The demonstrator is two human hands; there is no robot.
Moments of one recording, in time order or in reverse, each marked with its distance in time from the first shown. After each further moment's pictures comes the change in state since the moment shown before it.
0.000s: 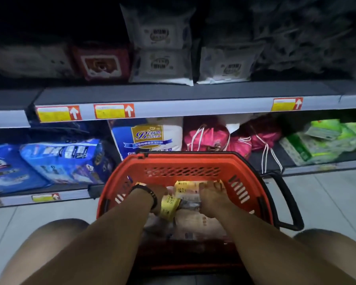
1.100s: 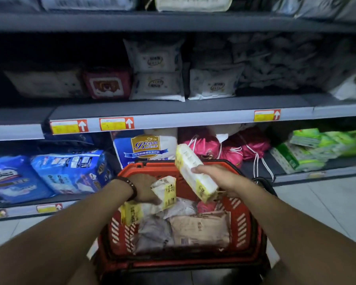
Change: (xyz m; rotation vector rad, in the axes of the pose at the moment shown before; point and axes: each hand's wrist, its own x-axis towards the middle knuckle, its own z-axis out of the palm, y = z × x) left_hand -0.072 -0.013 -0.039 -0.127 0.220 -0.029; right_hand -0.070 0.041 -0.101 1.216 -0.049 -0.071
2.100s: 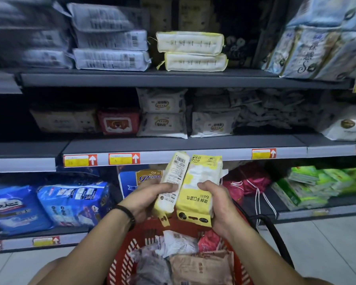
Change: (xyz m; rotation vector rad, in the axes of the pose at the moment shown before) left_hand -0.029 0.028 -0.044 -1.598 0.166 0.204; right_hand -0.045 -0.052 0.028 0.819 0.157 -0.246
